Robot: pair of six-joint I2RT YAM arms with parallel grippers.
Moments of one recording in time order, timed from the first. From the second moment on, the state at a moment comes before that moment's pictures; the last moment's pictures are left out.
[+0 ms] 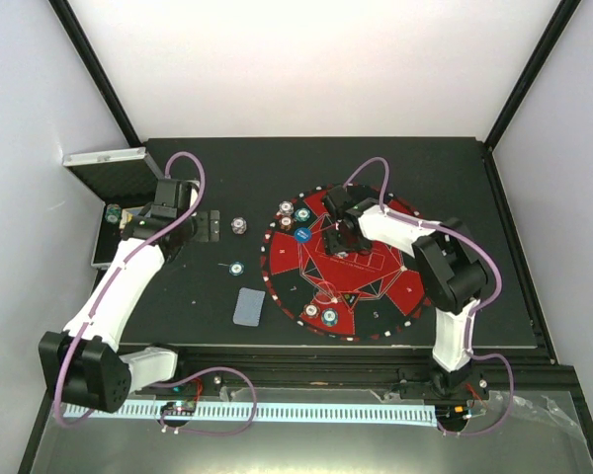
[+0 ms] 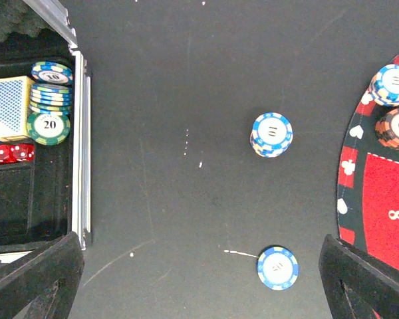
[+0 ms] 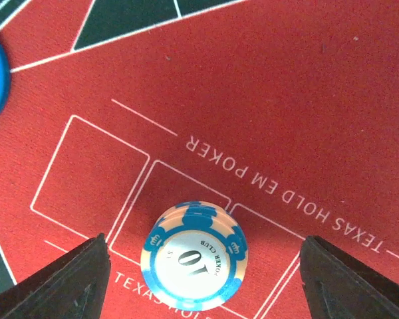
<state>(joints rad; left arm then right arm) -0.16 1.18 1.03 -0.72 -0.14 -0.16 0.60 1.93 1.31 -0.67 0.11 0.39</state>
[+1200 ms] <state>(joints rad) -0.16 1.21 1.03 -0.72 -0.16 -0.16 0.62 1.97 1.30 -0.64 0.12 0.40</state>
